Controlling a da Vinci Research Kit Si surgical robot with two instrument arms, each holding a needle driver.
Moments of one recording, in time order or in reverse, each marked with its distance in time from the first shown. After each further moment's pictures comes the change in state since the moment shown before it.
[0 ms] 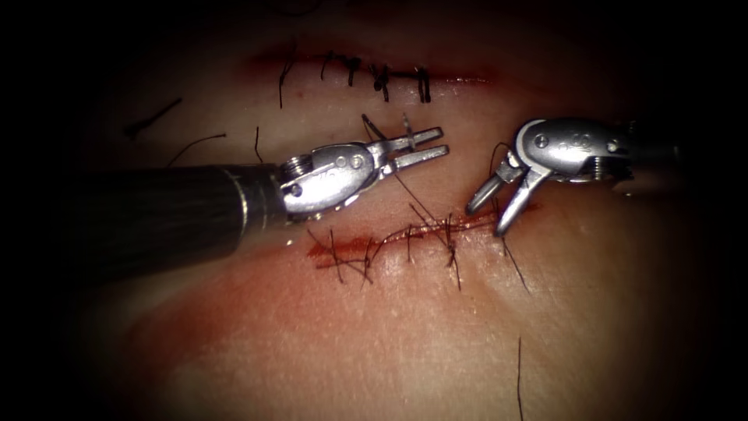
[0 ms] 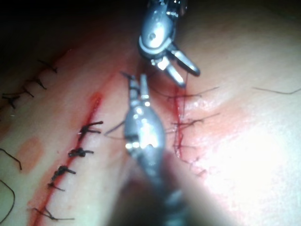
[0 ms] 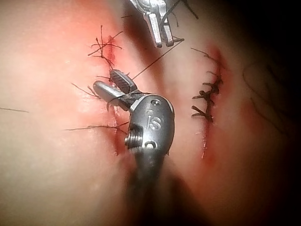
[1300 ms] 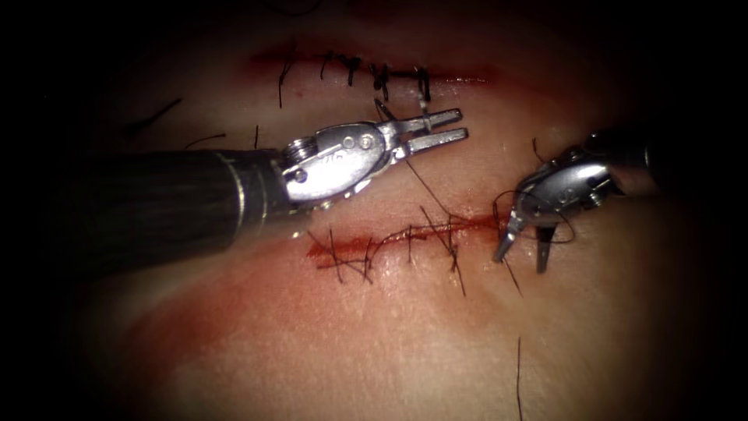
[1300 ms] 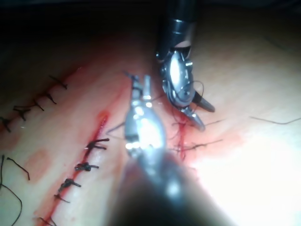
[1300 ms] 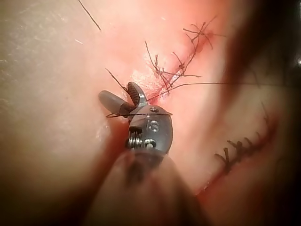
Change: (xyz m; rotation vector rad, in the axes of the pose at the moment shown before) right arm -0.010 -0.003 0.004 0.290 -0.563 -0.270; left arm 0.006 0.000 0.000 -0.033 0.029 -0.028
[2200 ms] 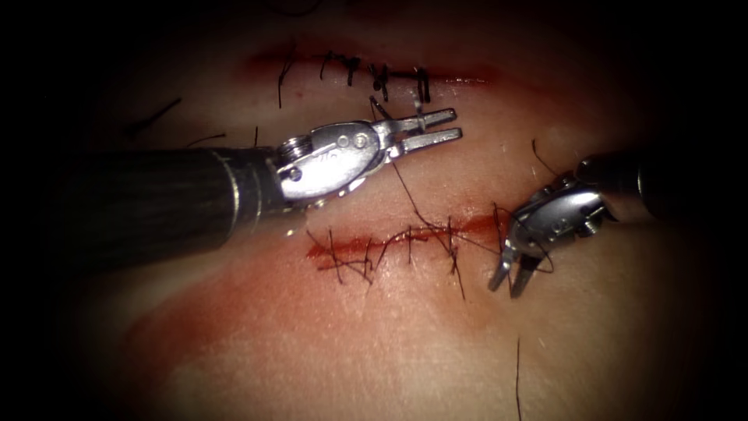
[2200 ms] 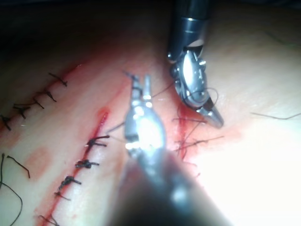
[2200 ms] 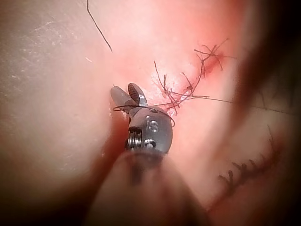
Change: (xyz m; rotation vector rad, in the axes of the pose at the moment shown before) right arm 0.003 0.000 0.001 -0.048 0.008 -0.038; left arm -0.001 0.000 0.000 -0.008 0.002 0.013
